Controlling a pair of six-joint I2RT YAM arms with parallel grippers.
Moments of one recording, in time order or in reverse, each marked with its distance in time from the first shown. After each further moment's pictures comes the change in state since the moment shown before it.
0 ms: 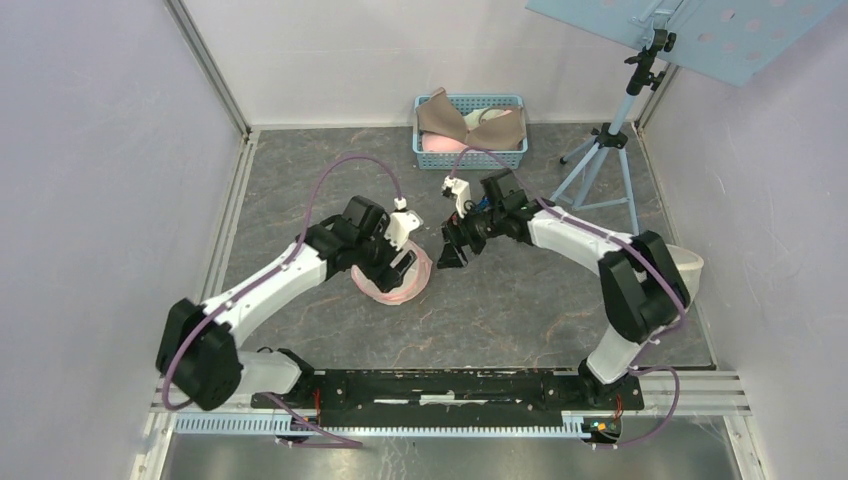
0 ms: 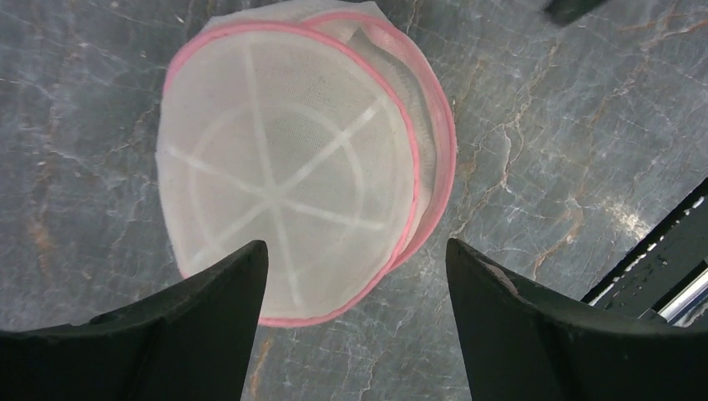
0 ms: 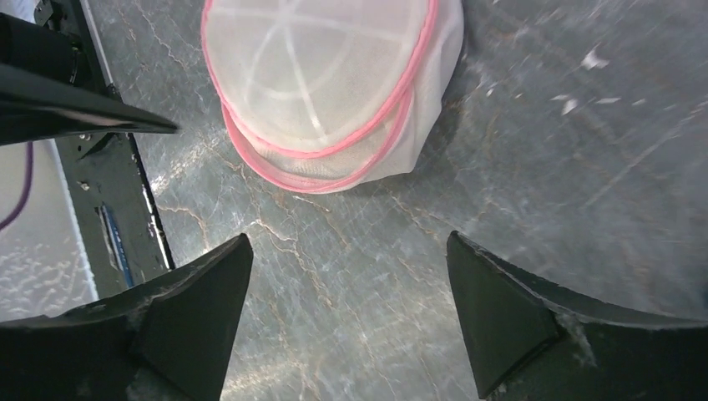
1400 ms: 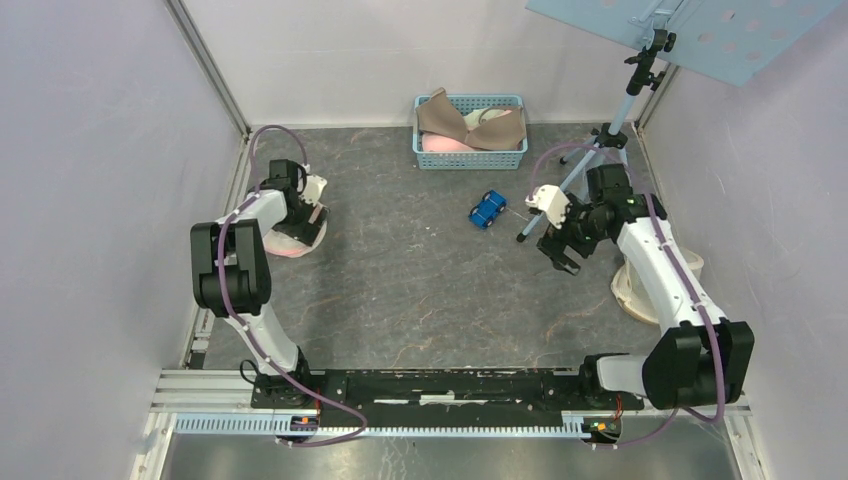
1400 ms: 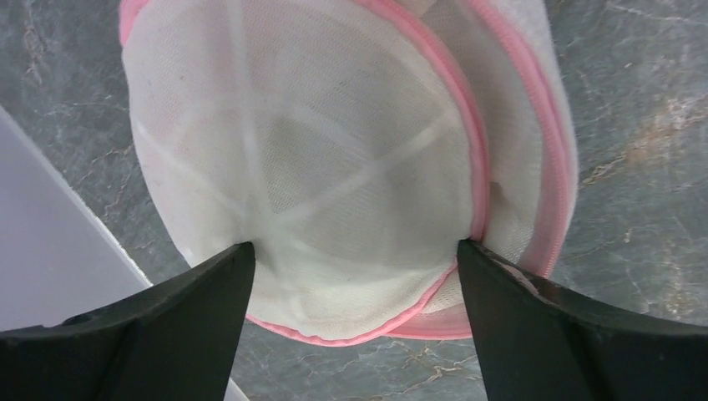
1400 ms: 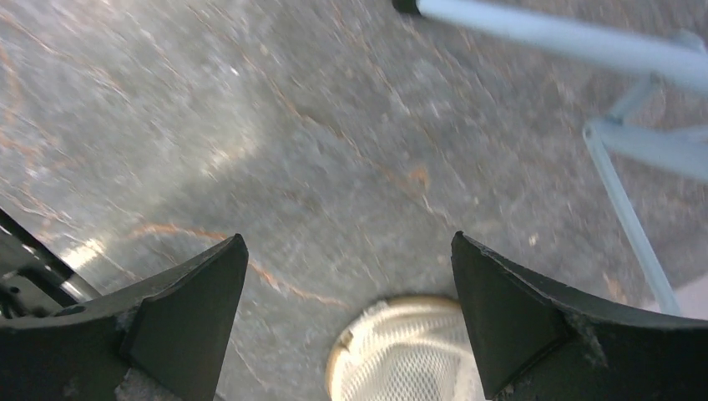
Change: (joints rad) left arm 0.662 0.545 0.246 0.093 -0.293 0.267; right arm -0.438 -0.439 -0.007 -0.700 0.372 -0.813
